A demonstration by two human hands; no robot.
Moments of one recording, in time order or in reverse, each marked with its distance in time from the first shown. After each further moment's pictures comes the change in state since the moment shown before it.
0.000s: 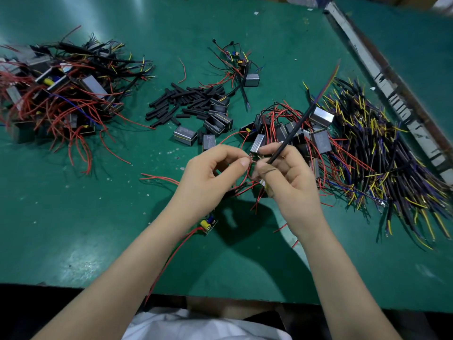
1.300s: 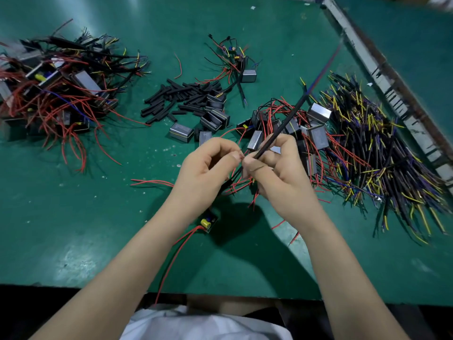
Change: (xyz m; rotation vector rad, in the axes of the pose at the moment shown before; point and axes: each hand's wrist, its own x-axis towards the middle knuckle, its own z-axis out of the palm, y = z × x) left_hand 0.001 0.000 0.002 -0.167 -0.001 -0.018; right_hand 0.004 -0.011 0.003 -0.098 -0.149 0.023
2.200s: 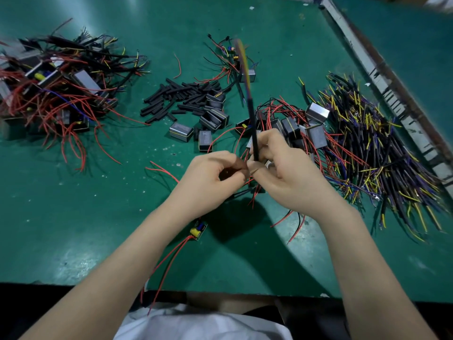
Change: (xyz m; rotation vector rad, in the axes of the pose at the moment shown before) left_hand 0.000 -0.001 -0.002 0.477 -0.176 0.084; right_hand 0.006 -0.016 -0.022 -0.845 -0.178 -0.083
